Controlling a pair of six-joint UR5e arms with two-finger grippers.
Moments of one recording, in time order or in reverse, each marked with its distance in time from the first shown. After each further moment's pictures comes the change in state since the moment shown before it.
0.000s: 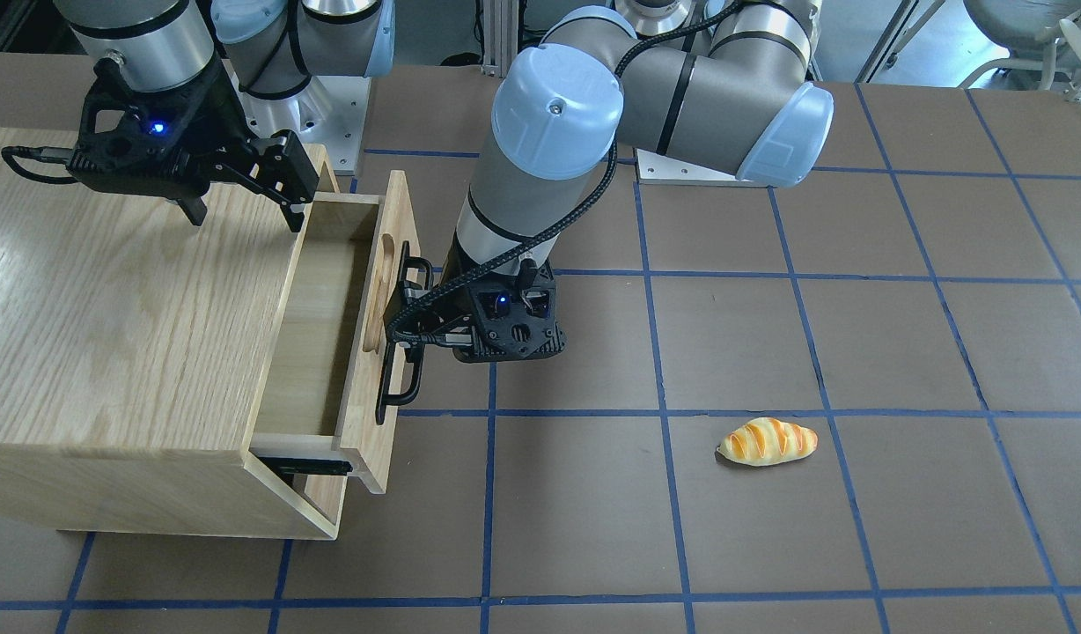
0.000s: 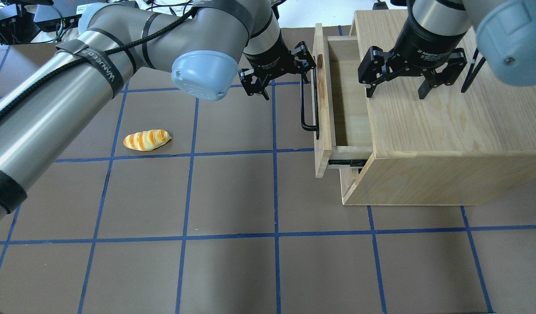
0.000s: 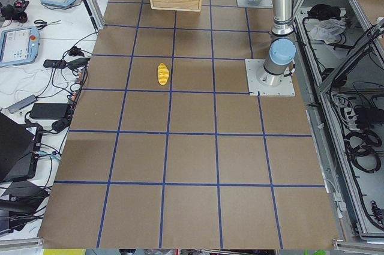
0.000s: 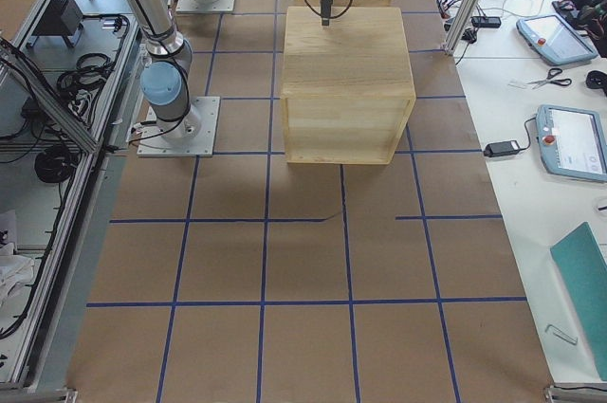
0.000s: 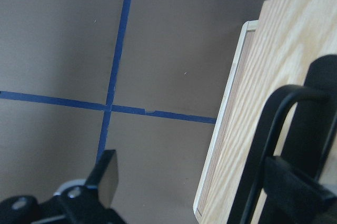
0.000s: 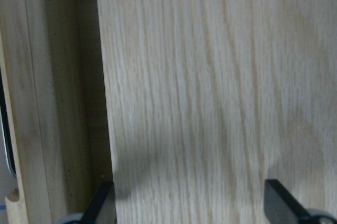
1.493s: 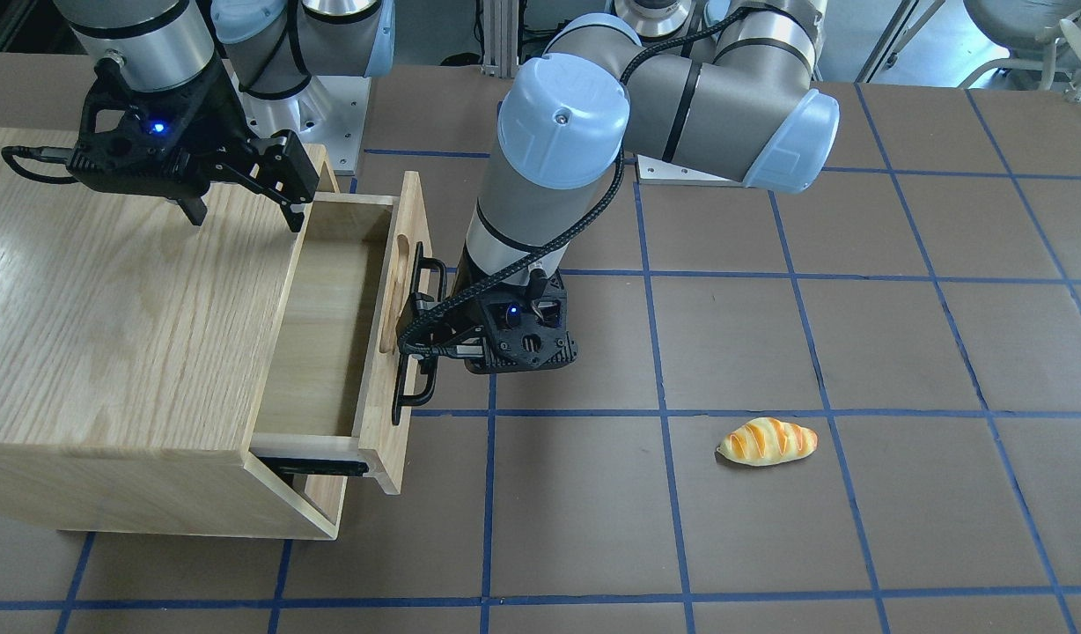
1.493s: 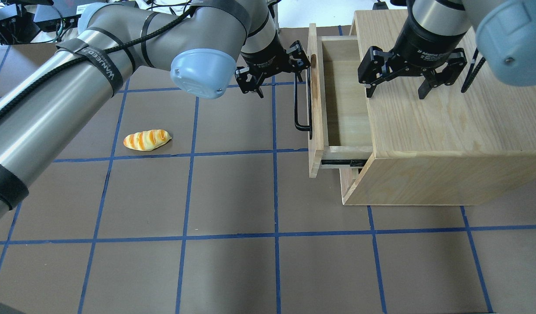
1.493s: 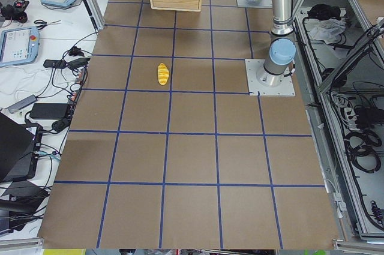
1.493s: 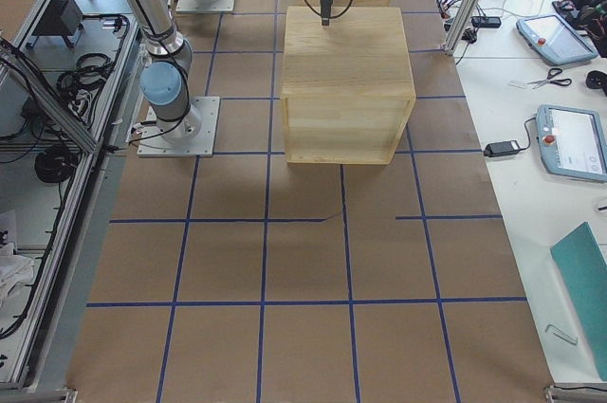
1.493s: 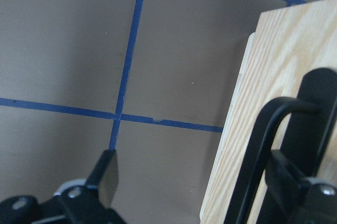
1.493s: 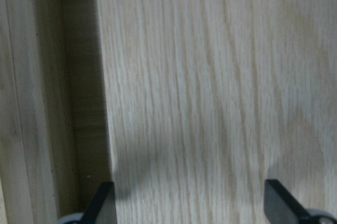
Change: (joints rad) left arm 0.011 -0.011 0.004 0.003 0.045 0.028; right arm 0.000 0.000 0.000 0.000 -0.001 0.000
